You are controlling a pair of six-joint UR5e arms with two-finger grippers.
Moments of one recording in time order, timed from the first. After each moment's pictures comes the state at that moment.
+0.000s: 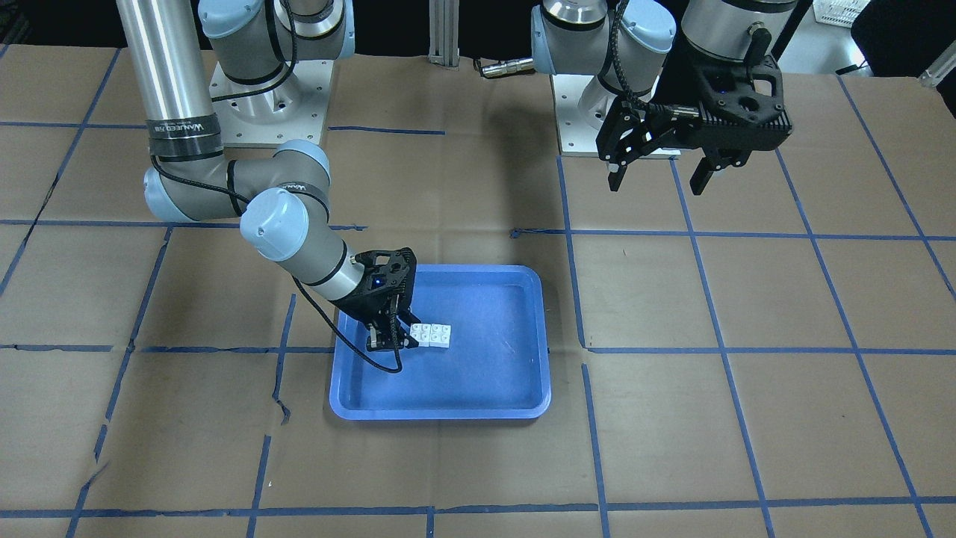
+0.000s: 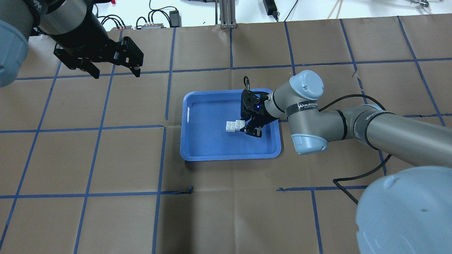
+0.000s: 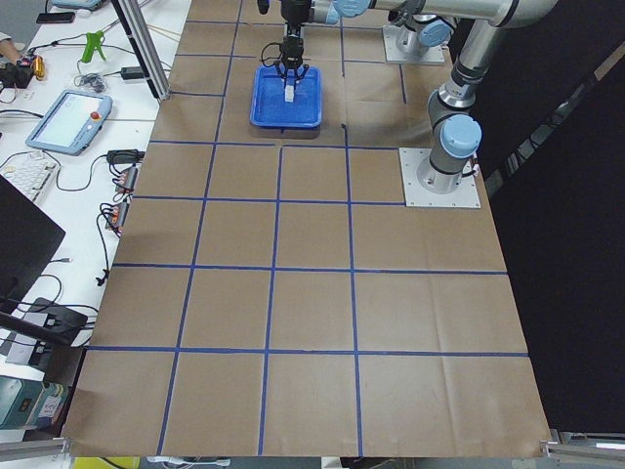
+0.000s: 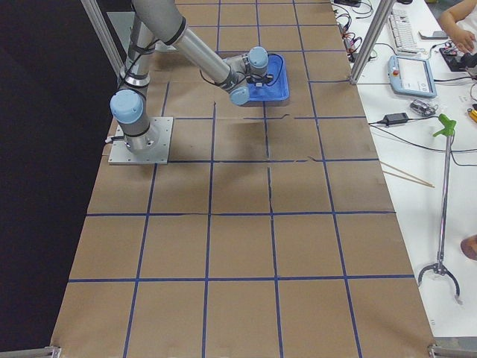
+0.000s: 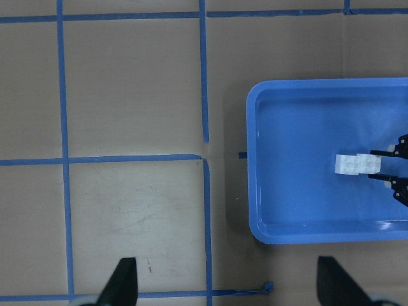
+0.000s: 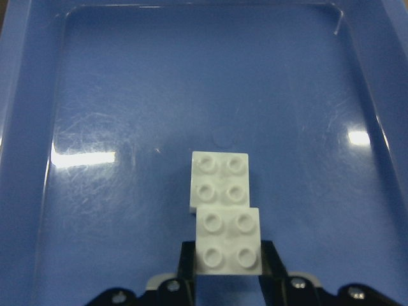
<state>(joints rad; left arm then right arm) -1.57 -1.54 -1.54 -1.52 1.56 0.02 1.70 -1.11 2.02 -2.66 -1.08 -1.35</state>
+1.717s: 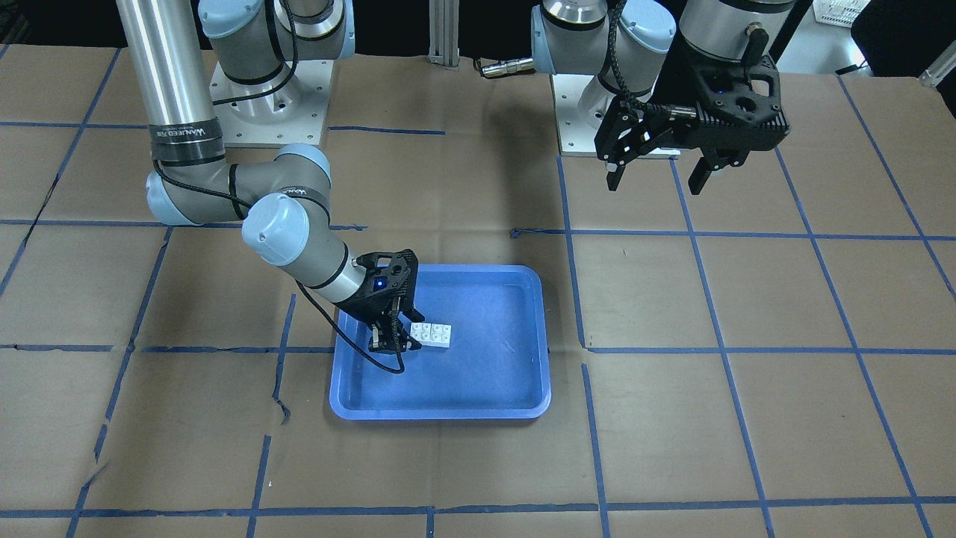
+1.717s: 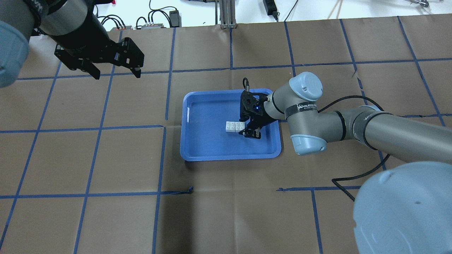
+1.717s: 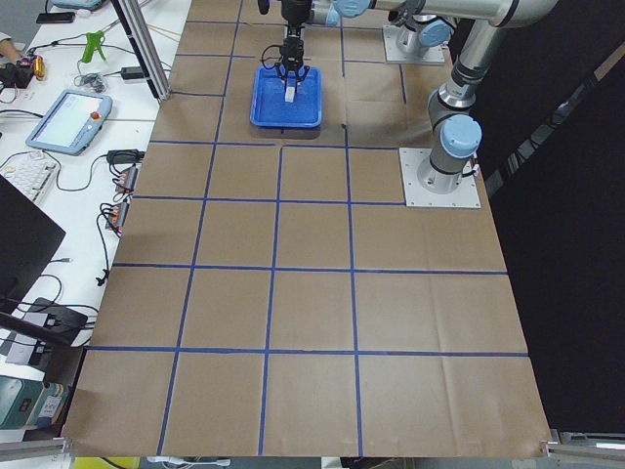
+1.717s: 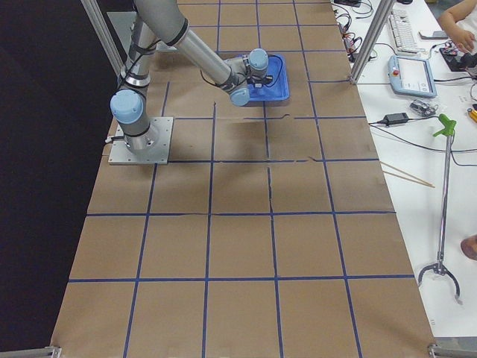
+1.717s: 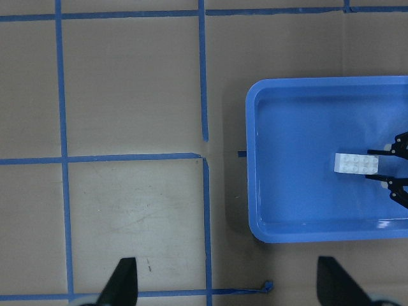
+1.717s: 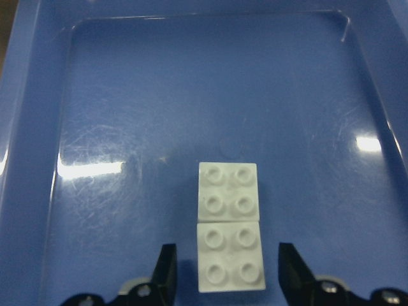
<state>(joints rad) -1.58 -1.54 -1.54 -1.52 1.56 0.02 1.70 -1.10 2.02 -2.66 -1.04 -1.33</state>
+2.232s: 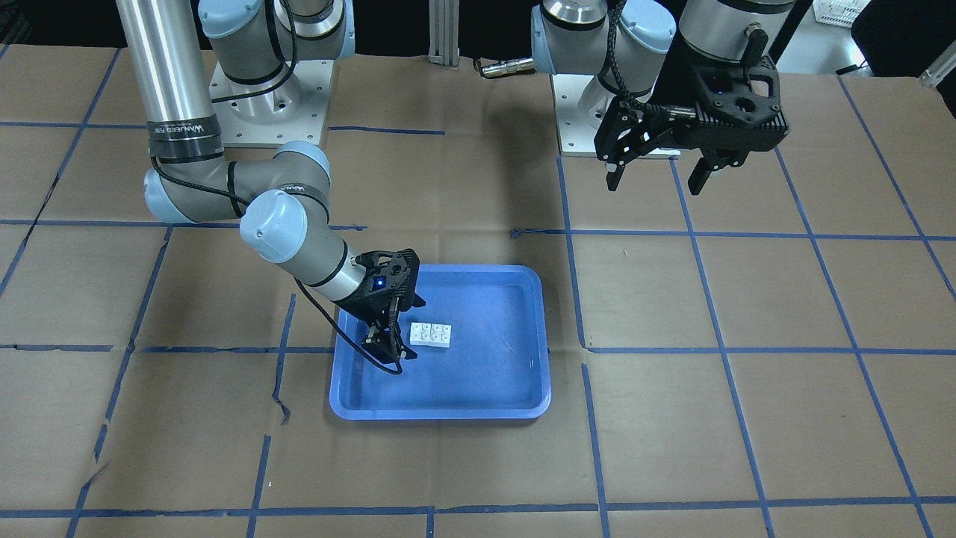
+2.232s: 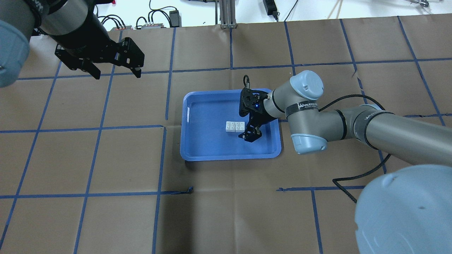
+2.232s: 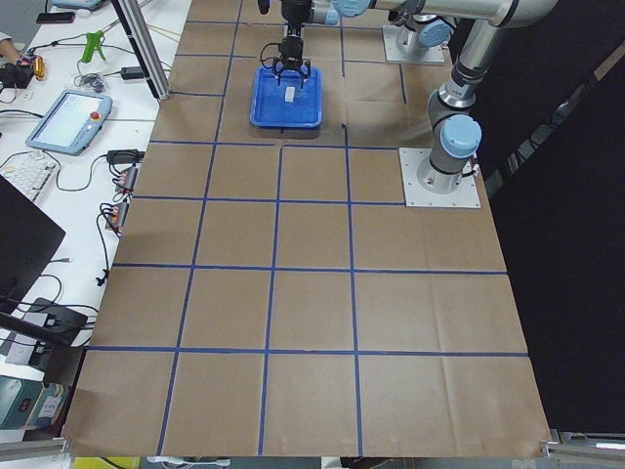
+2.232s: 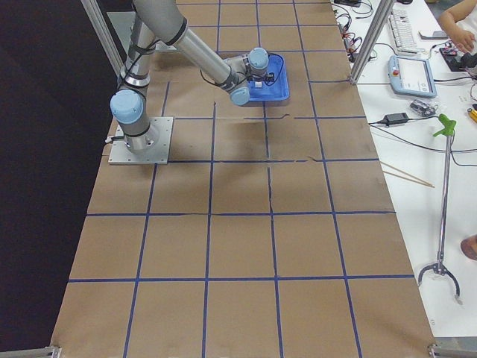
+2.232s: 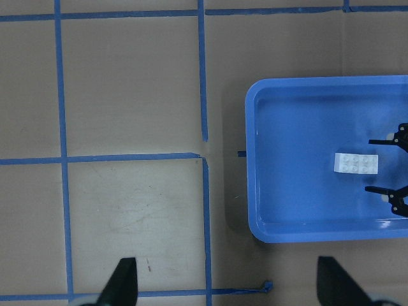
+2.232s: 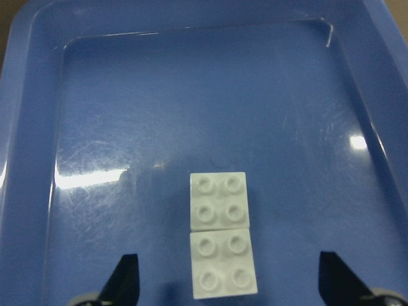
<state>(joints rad) -1.58 -1.54 -1.54 -1.52 1.56 0.02 1.70 -1.11 2.01 -2.66 -1.04 -1.27</state>
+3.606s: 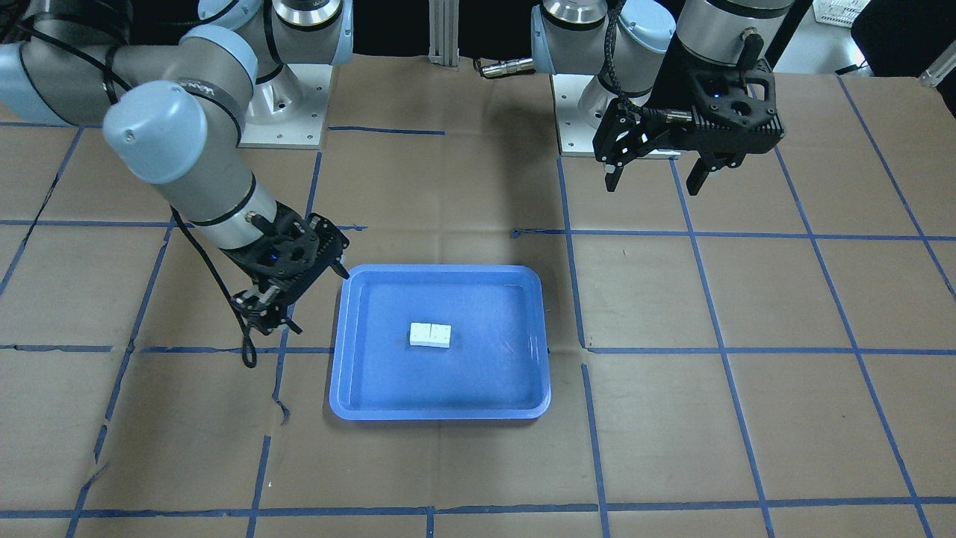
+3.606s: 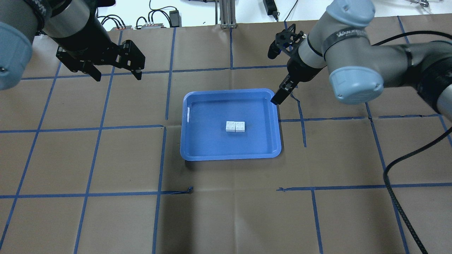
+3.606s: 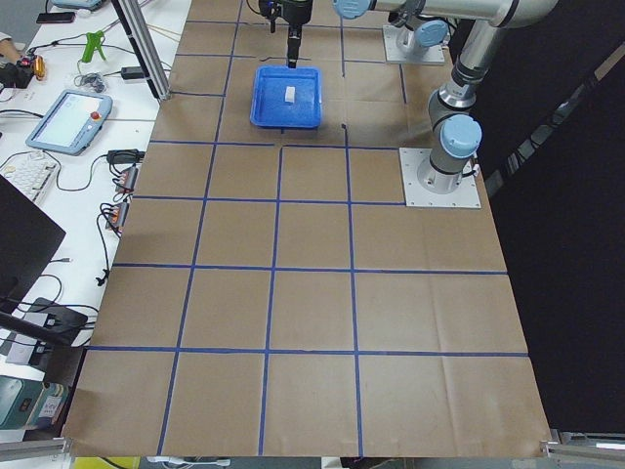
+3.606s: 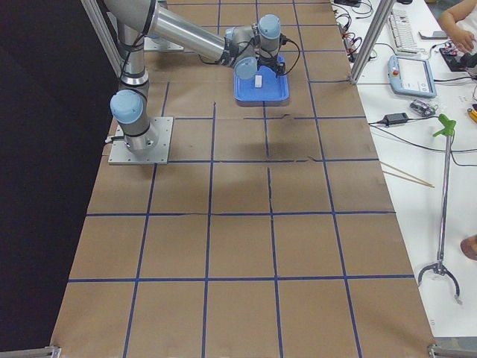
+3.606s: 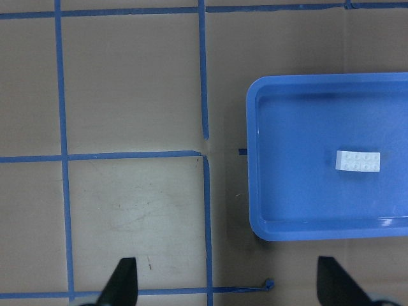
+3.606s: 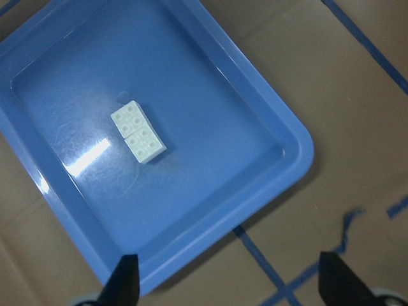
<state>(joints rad) -1.58 -1.54 -1.55 -1.52 1.56 0.01 1.58 -1.40 1.73 -1.96 -1.34 -0.83</state>
